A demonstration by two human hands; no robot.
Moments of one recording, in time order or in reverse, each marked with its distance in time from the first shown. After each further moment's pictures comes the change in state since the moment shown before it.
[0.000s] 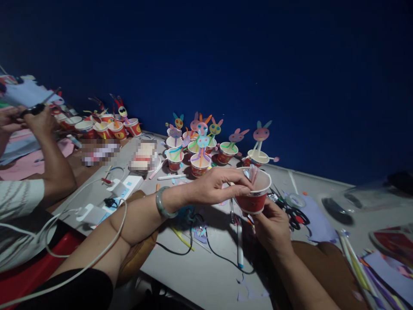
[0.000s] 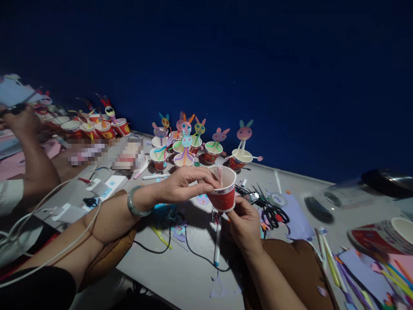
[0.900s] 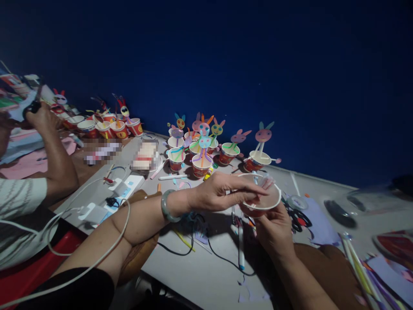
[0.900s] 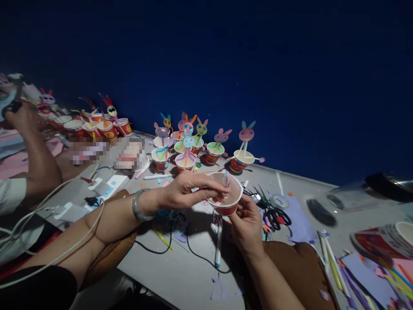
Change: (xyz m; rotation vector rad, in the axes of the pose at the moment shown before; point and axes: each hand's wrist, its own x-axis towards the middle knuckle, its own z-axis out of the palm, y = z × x) left_hand -0.004 -0.006 0.011 -0.089 0.034 0.095; right_hand -0.002 0.004 0.001 0.065 0.026 0.023
